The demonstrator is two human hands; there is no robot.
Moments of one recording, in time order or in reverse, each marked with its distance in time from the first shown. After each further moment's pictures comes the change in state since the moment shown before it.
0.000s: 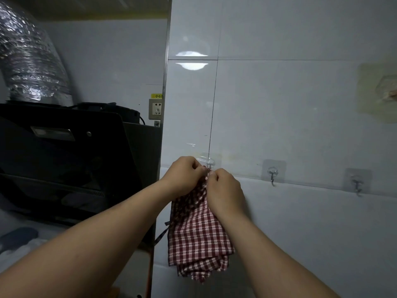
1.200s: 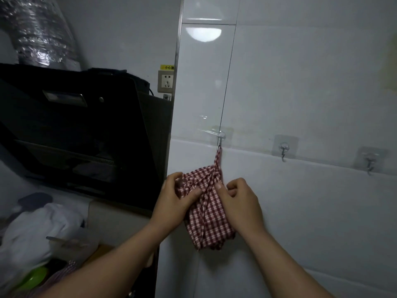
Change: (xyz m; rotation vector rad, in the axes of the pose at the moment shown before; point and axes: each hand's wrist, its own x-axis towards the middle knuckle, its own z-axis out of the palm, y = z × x) left_hand -0.110 -0.110 0.055 -0.318 0.178 -0.107; right_hand -0.056 0.082 0.015 0.030 -0.048 -0.015
